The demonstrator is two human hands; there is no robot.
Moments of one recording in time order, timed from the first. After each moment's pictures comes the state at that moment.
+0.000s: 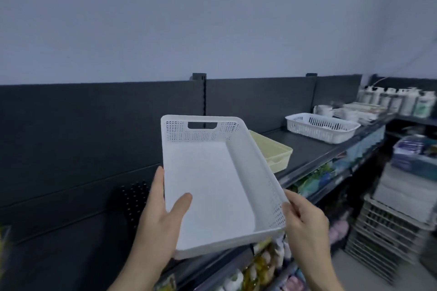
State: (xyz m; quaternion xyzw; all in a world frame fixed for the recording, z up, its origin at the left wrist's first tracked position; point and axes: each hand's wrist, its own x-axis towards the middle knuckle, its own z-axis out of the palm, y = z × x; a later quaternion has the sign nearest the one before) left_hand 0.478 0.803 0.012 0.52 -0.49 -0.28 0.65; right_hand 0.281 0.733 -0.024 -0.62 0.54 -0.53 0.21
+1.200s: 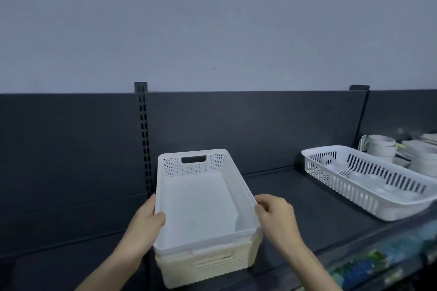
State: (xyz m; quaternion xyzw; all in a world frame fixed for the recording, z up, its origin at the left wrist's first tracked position) left_hand 0.361 0.440 -0.013 0.71 -0.37 -0.28 0.54; right_hand 0.166 0.304 -0.026 -0.77 0.46 -0.34 0.28
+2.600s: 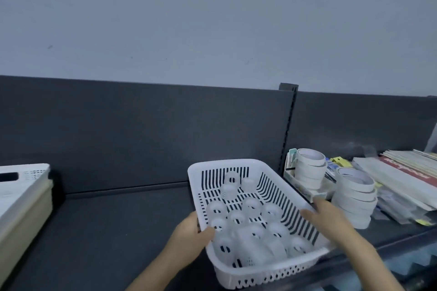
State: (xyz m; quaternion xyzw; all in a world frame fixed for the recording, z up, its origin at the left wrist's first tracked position) left_hand 0.015 0.077 -0.047 0.70 -0.44 -0.30 0.46; right_hand -0.207 -0.088 -0.005 -0.78 0.57 -0.13 0.22
